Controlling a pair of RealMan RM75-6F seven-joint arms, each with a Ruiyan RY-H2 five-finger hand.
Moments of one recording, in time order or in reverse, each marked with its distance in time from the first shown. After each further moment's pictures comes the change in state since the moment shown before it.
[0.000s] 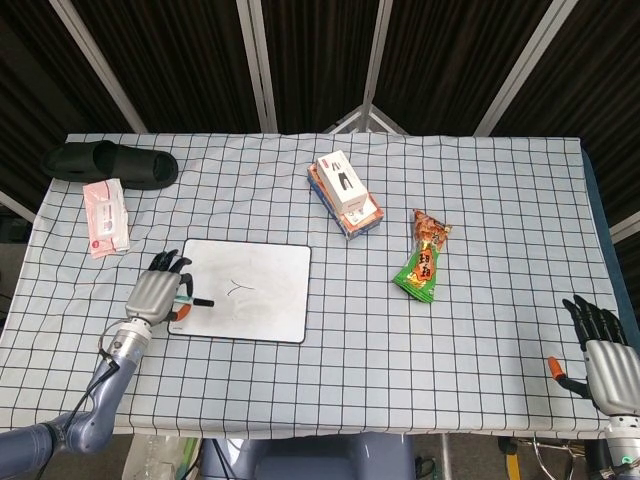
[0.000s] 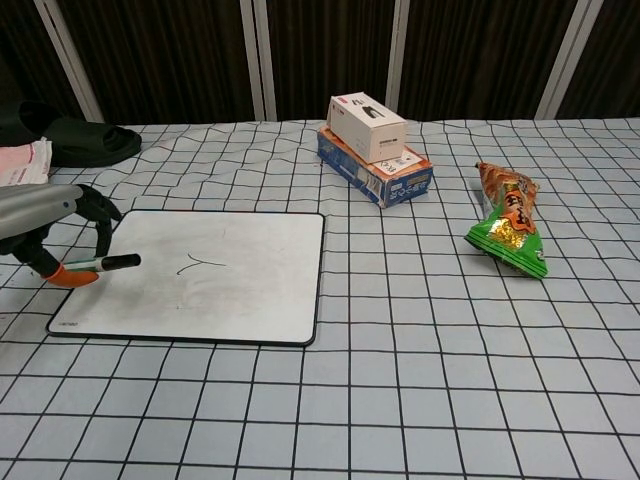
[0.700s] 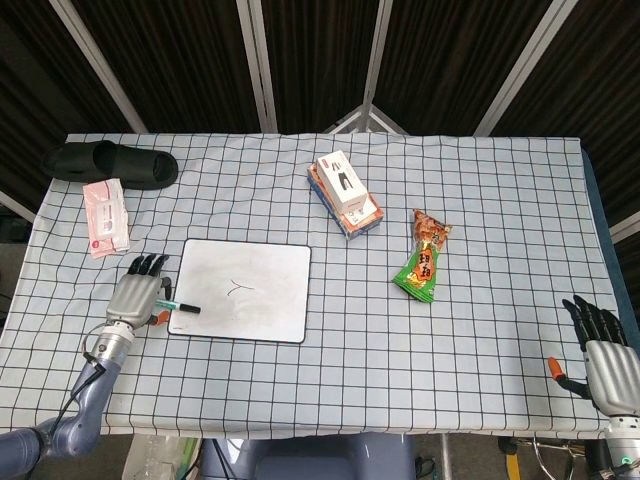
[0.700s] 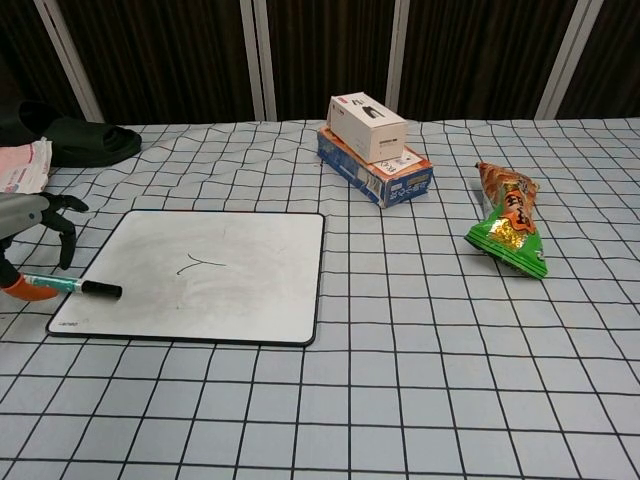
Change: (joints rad) left arm 0.018 0.035 0.031 0.015 -0.033 0.011 0.047; right arm -0.002 0.000 -0.001 -0.003 -0.001 0.003 -0.004
